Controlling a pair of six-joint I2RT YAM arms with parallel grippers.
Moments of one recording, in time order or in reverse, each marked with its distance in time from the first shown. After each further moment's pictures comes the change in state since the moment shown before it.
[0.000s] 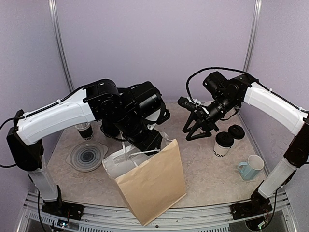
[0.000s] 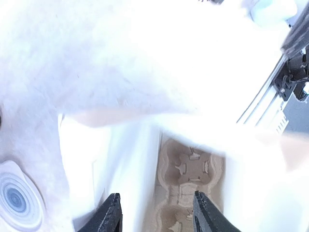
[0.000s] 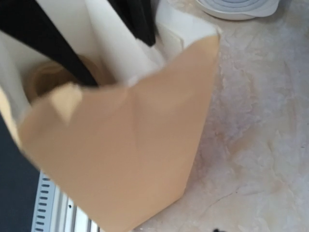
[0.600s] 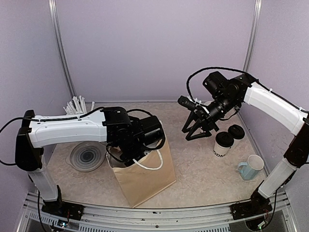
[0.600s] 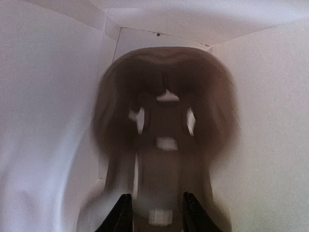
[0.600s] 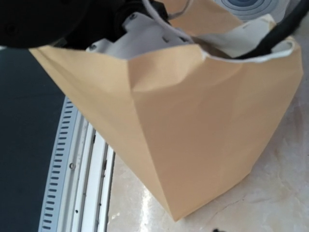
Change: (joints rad) left arm 0.000 0.000 -0.324 0.077 0.089 -0.044; right arm 0.000 0.000 0.000 0.001 -0.033 0.000
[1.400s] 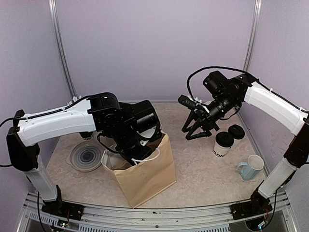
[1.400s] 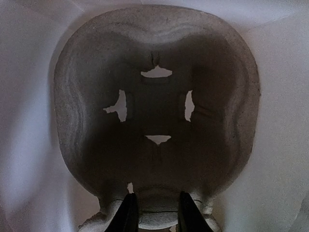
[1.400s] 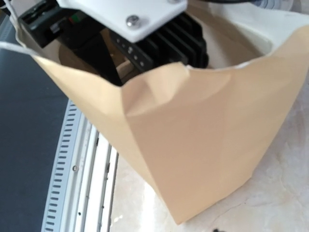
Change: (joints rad) left arm 0.011 -0.050 0.118 -0.096 0.014 0.025; right arm 0.000 0.000 0.007 -0.005 -0.014 0.000
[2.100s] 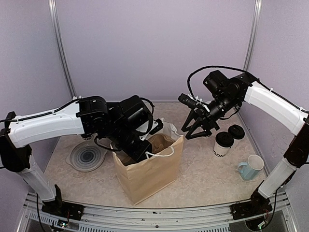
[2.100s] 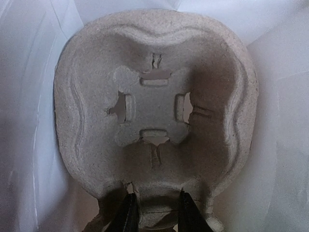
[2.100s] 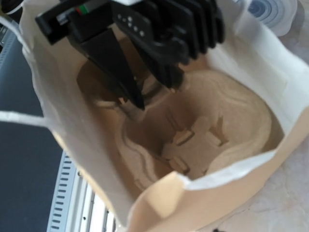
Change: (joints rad) left arm 0.016 -0.126 -0.169 0.286 -0.048 0.068; right arm -0.001 0.000 0.010 -0.002 -0.027 0.005
